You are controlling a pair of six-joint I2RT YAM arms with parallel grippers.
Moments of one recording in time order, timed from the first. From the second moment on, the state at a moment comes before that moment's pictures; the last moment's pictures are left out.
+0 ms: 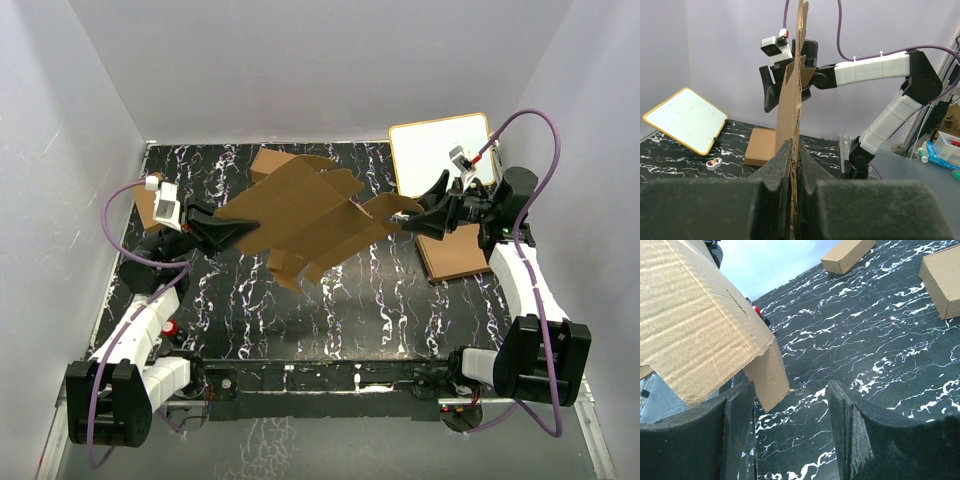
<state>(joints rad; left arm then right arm) -0.06 1.03 0.57 1.47 1.08 -1.11 -0.17 1.23 0.86 0.31 -1.52 0.35</state>
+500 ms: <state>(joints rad) -0.06 1.01 0.57 1.45 1.10 -1.09 -0.24 1.23 0.86 0.32 -1.54 0.35</state>
